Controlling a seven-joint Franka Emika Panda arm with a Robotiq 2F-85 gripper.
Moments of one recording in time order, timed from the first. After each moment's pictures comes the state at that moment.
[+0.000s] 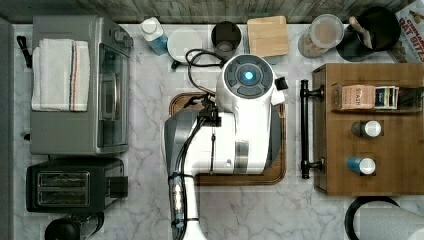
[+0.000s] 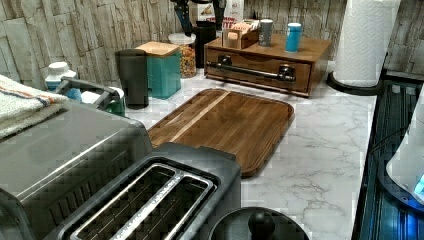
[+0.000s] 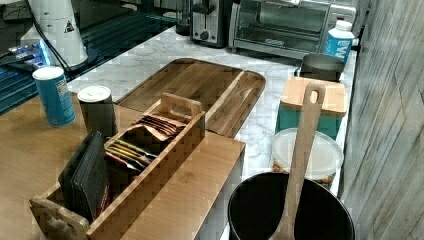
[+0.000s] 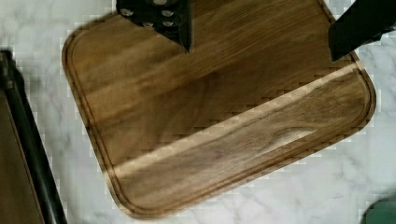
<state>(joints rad) 0.01 0.05 -0.03 -1.95 0.02 0.33 -0.42</state>
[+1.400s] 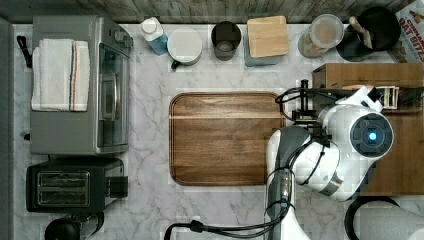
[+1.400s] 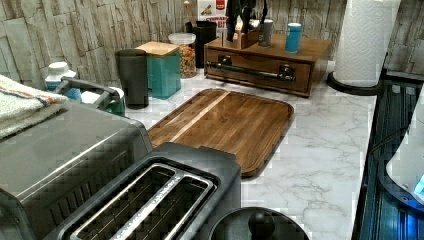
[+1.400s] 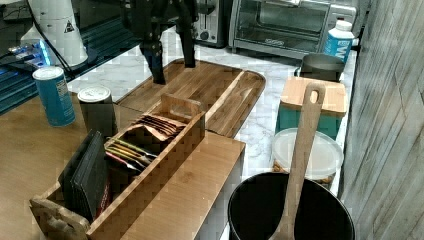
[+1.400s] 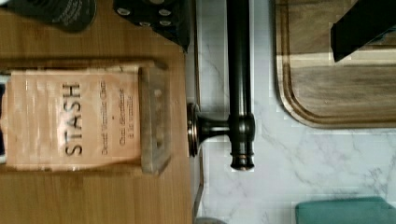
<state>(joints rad) -0.15 0.09 -0.27 -2.15 0.01 0.83 -1.15</state>
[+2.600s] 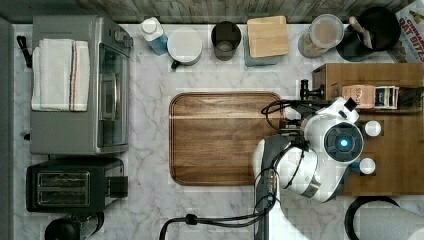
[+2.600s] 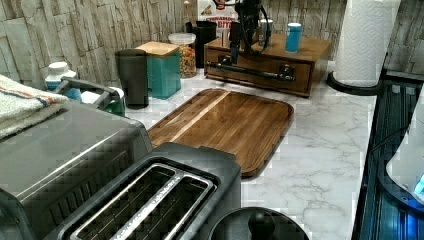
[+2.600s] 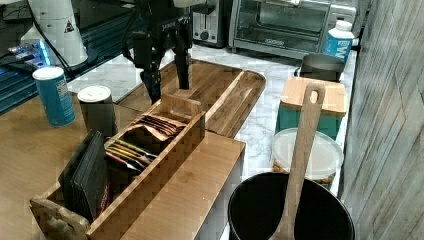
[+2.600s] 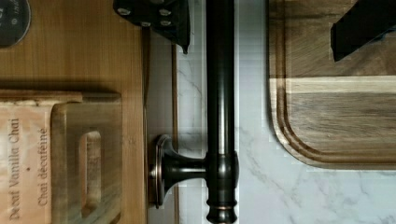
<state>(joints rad) -0.14 0.14 -0.25 -2.27 -0.01 0.98 -1.15</state>
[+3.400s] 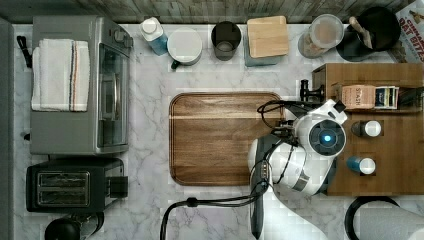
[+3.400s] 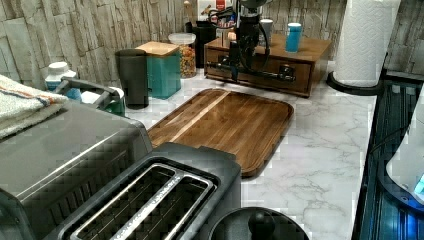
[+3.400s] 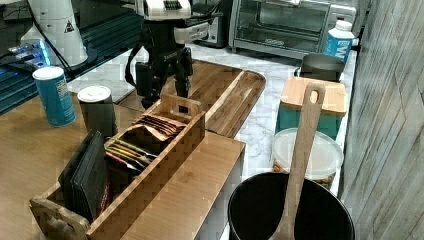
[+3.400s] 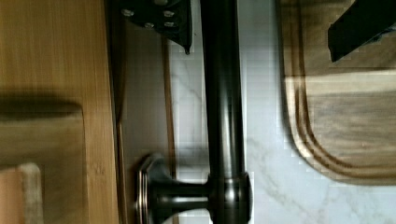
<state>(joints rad) -0.13 0.24 -0.25 -2.29 -0.03 1.11 -1.07</state>
